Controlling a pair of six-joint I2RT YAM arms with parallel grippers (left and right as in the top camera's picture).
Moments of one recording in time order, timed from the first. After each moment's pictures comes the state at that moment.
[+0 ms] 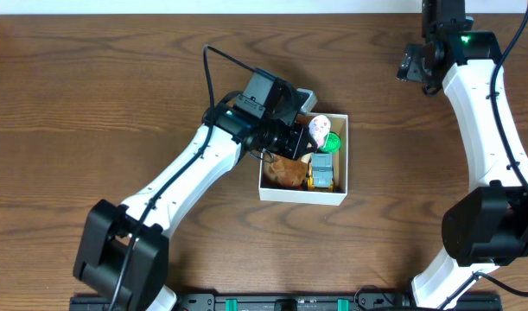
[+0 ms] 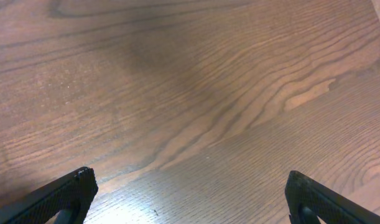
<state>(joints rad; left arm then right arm) -0.55 1.74 1.32 -0.60 0.60 -0.26 0.03 1.88 1.80 -1.04 0.41 0.33</state>
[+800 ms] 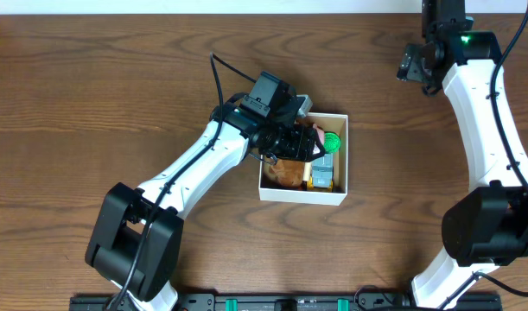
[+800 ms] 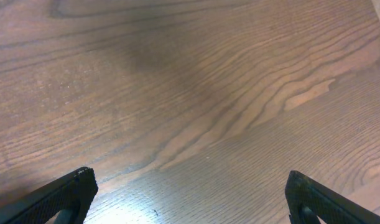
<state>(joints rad) -0.55 1.80 1.32 -0.60 0.60 -0.38 0.03 1.88 1.80 -1.04 0.41 0.33</state>
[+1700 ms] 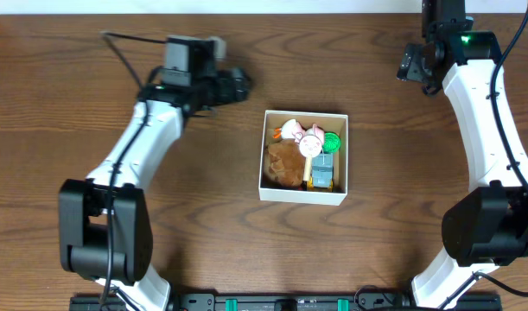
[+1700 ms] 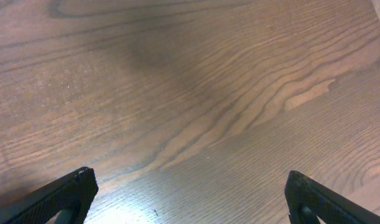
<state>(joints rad) -0.15 1.80 1.32 -0.36 0.35 -0.36 0.03 1.88 1.80 -1.04 0.41 0.33</state>
